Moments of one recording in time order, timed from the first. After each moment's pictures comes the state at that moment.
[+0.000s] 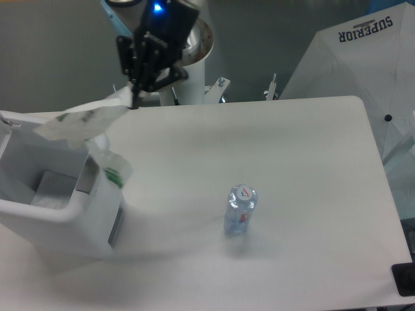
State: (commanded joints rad) arm 2.41 -1.44 -1.65 -1.23 0.85 0.97
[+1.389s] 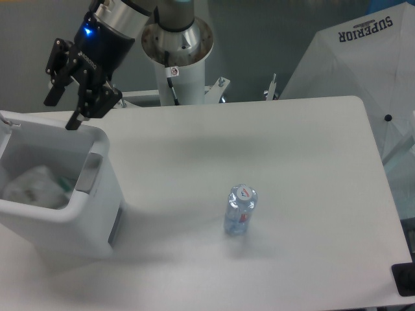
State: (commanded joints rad) arm 2.32 -1.50 -1.69 -1.10 0.80 0.95
